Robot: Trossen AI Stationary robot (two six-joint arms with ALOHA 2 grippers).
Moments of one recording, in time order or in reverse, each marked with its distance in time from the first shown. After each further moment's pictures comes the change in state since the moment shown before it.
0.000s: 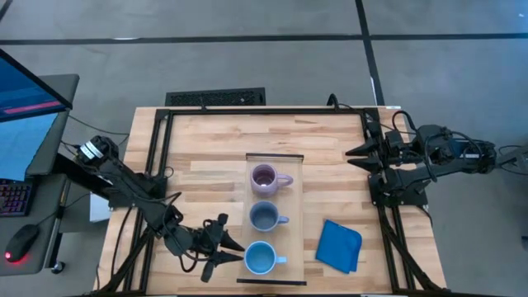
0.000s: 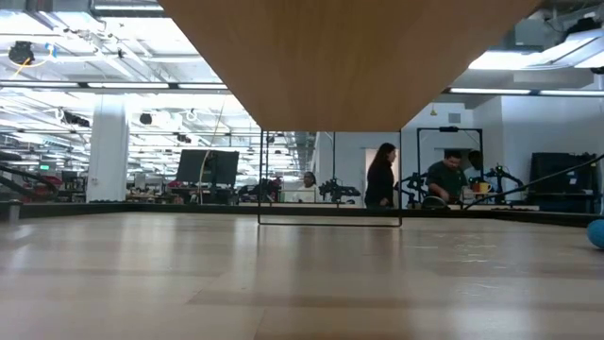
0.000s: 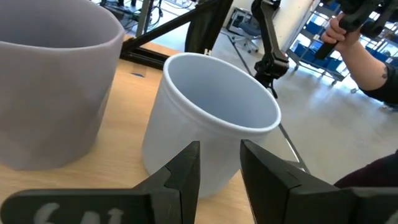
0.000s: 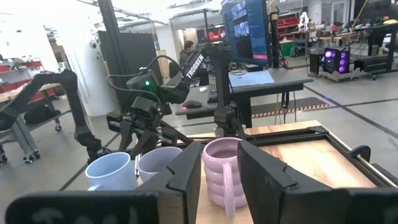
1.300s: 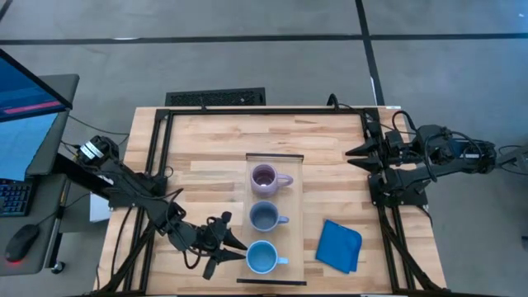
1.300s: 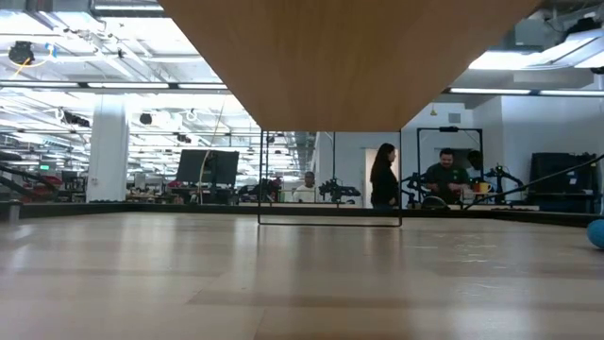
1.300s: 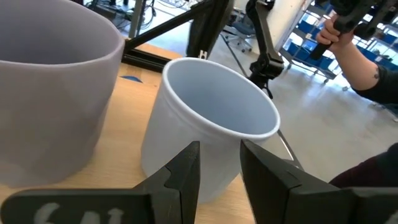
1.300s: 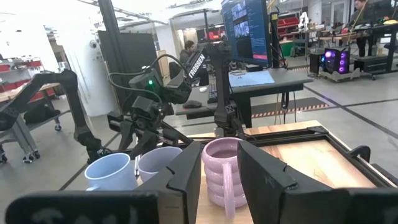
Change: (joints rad) left arm 0.041 0.000 0.000 0.019 0.069 0.021; right arm 0.000 0.000 0.000 0.000 0.000 -0.001
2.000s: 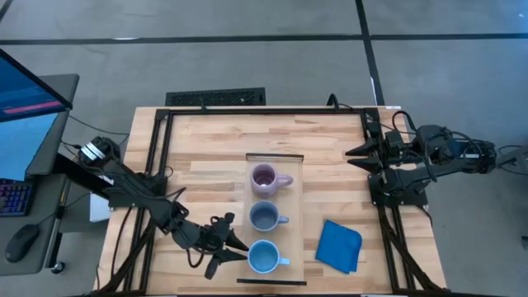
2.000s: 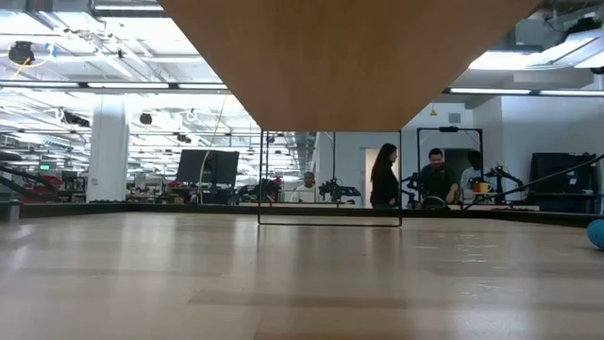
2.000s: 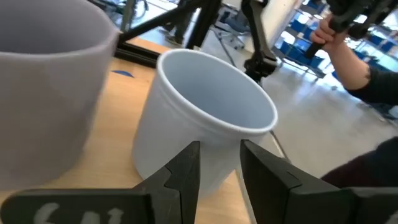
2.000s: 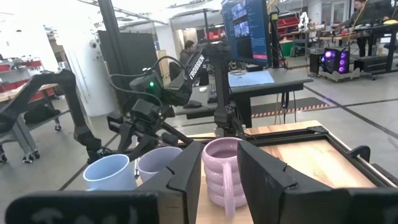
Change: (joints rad) left arm 0.023 0.019 0.000 0.024 0.059 -0.019; right arm 0.000 0.000 0.000 0.000 0.000 0.000
